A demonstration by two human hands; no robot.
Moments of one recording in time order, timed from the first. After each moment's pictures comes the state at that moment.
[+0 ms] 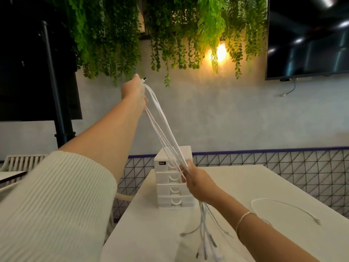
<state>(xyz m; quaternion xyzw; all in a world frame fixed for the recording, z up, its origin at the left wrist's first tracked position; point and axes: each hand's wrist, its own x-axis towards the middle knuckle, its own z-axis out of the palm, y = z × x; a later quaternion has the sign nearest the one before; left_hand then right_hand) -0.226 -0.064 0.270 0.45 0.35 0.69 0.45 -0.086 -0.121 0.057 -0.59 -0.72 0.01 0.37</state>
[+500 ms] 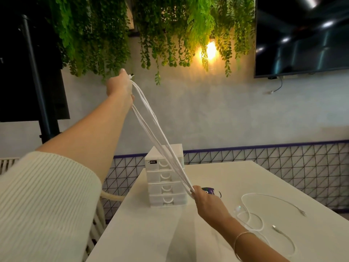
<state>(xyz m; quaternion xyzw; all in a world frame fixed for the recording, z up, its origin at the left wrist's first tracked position) -0.228 -0.058 0.276 0.48 0.38 0.69 0.39 -0.045 -0.127 -0.022 -0.69 -0.68 -0.14 0.20</state>
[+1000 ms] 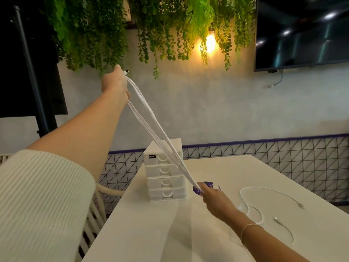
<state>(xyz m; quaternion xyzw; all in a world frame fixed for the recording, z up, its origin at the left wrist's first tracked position) -0.229 -0.054 0.267 0.48 0.39 0.68 0.39 -0.013 -0.115 -0.047 -0.69 -0.68 -0.06 0.25</state>
